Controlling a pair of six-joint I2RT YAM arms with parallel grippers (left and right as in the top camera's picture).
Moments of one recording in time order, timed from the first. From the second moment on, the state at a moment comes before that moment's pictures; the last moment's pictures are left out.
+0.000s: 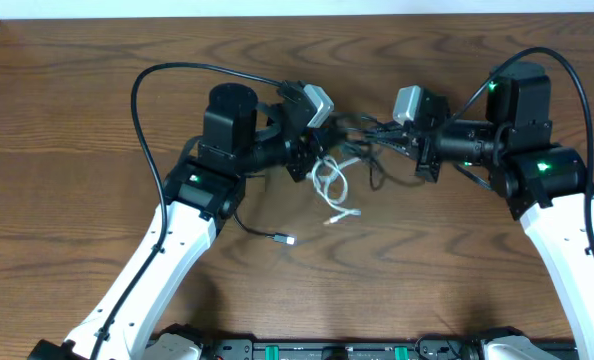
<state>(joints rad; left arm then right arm) -0.39 1.34 1.05 -0.14 0.67 0.13 0.19 1.31 1.22 -0.56 -0.97 -0.68</state>
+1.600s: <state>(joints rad) -0.39 1.34 1.05 0.01 0.63 0.06 0.23 1.22 1.22 -0.80 -0.75 -0.67</state>
